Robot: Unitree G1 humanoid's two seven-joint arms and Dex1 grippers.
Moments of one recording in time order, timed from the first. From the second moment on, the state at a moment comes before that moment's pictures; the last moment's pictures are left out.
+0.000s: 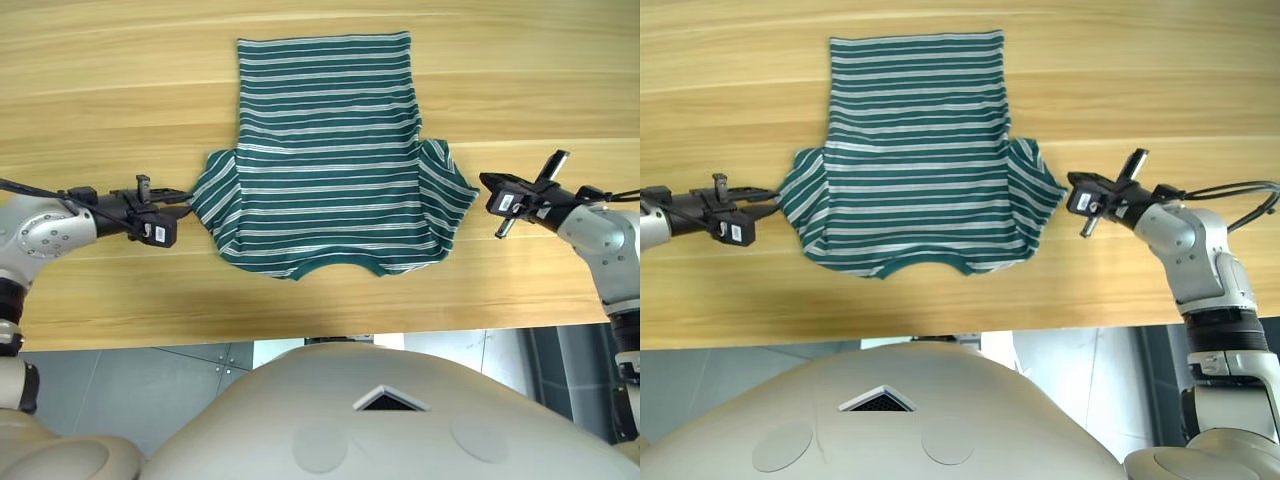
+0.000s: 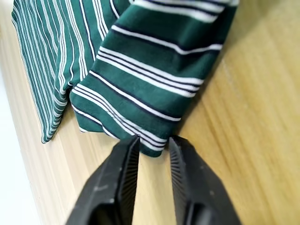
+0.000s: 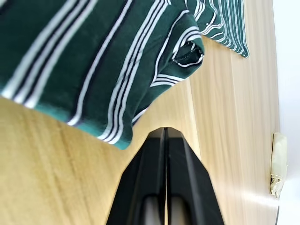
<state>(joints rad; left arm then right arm) -0.15 1.08 -0.31 0.55 0.50 -0.95 -0.56 0.05 -0.85 0.10 0.17 -0.37 -0.35 0.57</state>
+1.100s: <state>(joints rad) -0.17 1.03 -0.27 0.51 0.41 -0.96 -0.52 0.08 -0.84 0.13 0.15 -0.37 -0.34 0.57</state>
